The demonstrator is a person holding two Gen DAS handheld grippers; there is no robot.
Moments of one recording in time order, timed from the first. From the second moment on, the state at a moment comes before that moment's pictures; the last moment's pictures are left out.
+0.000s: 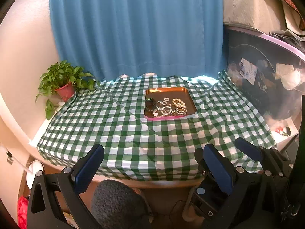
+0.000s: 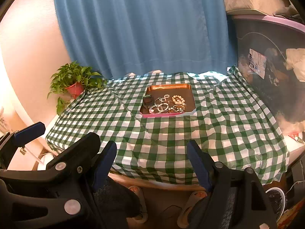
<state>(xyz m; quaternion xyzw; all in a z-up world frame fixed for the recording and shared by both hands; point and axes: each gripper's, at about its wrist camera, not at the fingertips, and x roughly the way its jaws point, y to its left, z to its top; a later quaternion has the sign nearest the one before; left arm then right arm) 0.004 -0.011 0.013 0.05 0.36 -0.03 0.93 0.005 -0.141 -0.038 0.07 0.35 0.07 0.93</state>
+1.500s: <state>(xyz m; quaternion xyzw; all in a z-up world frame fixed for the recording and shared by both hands) 0.006 -0.015 0.015 0.05 0.37 -0.03 0.93 0.010 -0.145 -0.042 0.07 0.35 0.06 0.93</state>
